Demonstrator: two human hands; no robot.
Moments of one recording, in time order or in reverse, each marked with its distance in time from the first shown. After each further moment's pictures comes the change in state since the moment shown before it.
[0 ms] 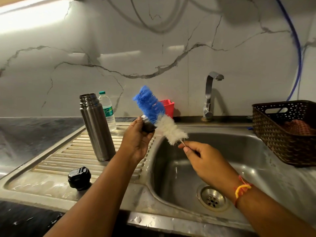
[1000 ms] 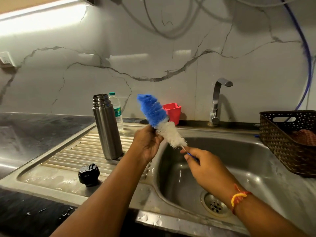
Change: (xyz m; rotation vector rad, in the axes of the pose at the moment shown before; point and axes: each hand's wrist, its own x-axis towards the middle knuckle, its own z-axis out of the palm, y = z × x) left_hand -0.015 0.005 0.009 -0.137 -0.066 -0.111; right_hand -0.011 -0.018 0.011 -0.071 -0.033 0.040
